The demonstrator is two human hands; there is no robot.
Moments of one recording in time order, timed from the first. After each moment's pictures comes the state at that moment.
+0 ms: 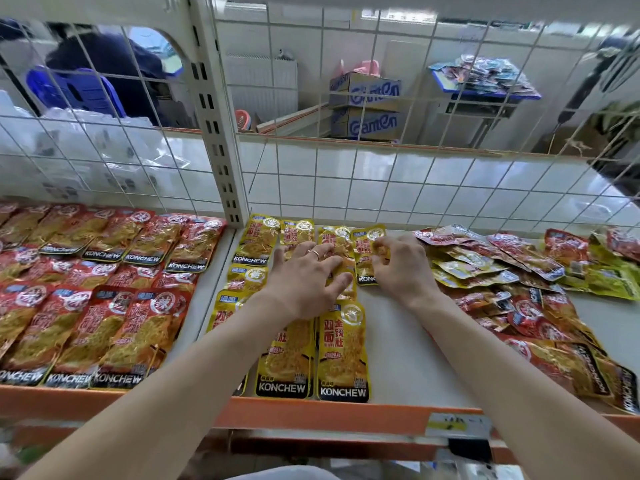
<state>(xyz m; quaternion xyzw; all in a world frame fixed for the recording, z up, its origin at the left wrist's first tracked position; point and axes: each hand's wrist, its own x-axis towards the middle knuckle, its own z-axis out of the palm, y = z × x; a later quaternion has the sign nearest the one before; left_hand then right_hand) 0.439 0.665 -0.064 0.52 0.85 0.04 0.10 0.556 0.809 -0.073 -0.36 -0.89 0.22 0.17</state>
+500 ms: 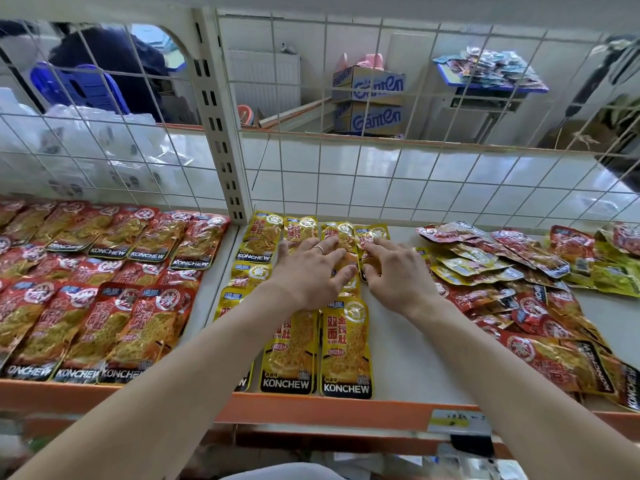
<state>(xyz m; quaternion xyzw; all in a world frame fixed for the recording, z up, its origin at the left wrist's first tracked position) 0.436 0.673 -0.059 0.52 0.85 0.02 0.12 0.561 0.794 -0.073 -0.30 -0.94 0.14 0.10</state>
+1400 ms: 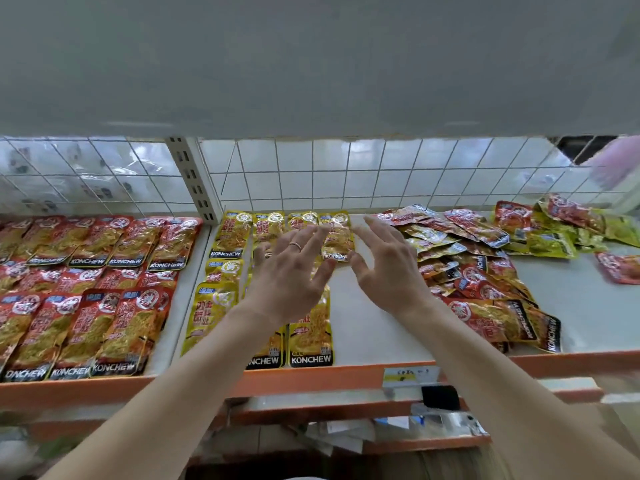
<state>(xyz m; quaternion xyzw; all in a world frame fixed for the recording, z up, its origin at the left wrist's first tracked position) 0.496 0.646 -0.023 0.51 0.85 0.14 0.05 0.620 0.775 -0.034 -0.31 -0.90 0.21 0.21</state>
